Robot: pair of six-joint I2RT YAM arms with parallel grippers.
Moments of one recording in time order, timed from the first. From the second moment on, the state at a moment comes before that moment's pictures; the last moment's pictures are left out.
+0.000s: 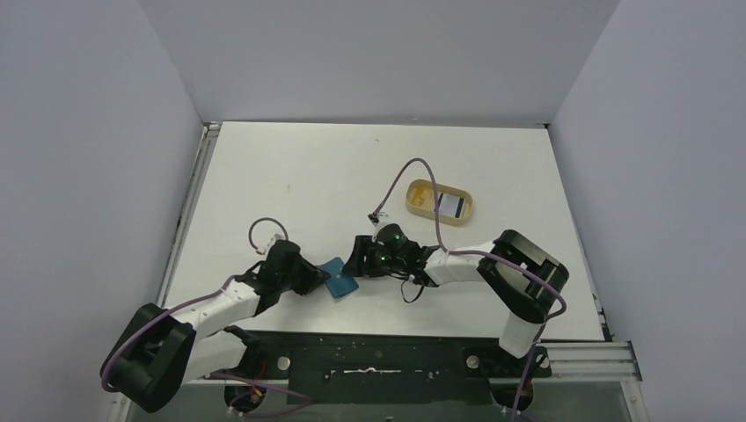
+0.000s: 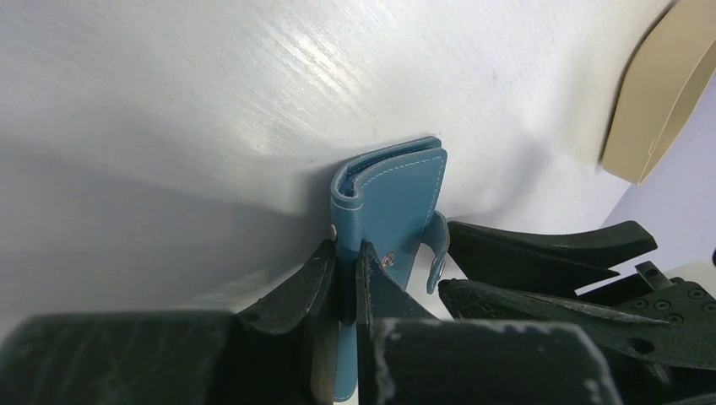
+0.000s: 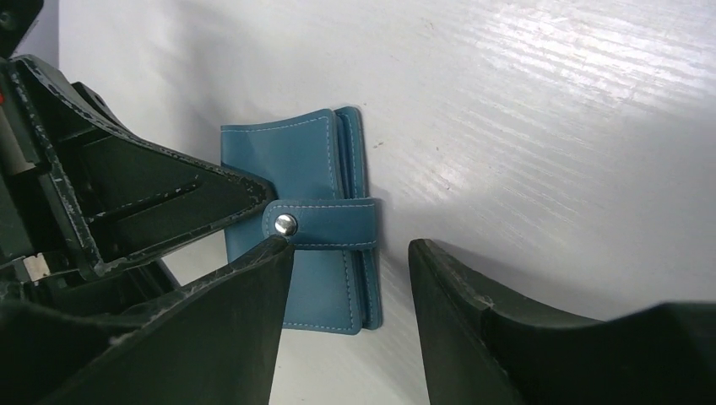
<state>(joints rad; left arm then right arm) -0.53 1.13 0.29 0.00 0.02 -1.35 0.89 1.74 0.74 0.37 -0.16 0.79</state>
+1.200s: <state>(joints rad) -0.51 1.18 0.34 -0.03 0.03 -1.30 0.94 1.71 0.92 0.13 -0.06 0.63</state>
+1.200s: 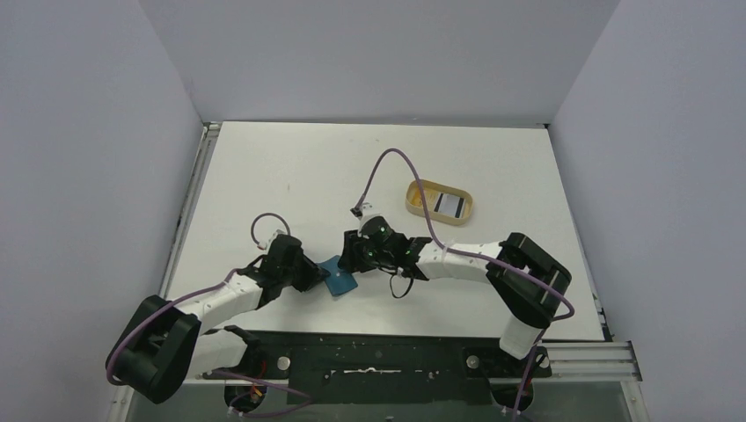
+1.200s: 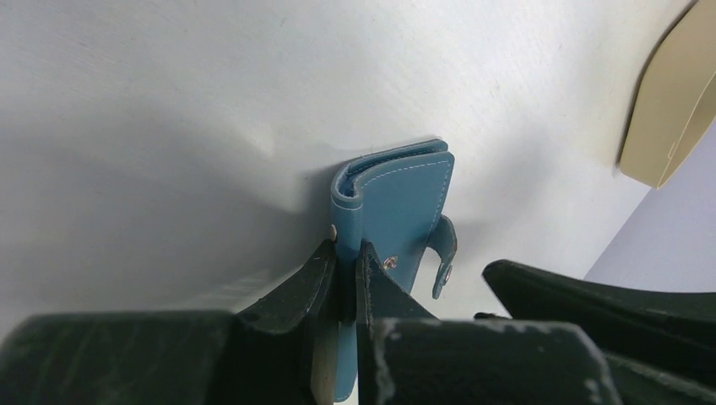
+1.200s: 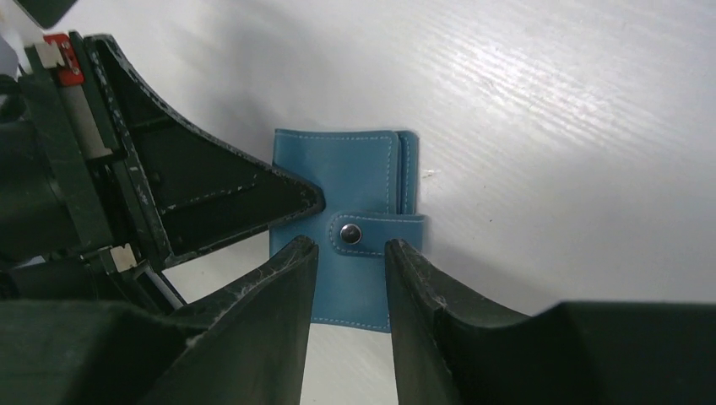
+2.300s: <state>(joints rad) -0.49 1.21 0.35 -0.02 0.05 -1.30 0.96 1.83 0.98 0.08 -0.05 0.60</state>
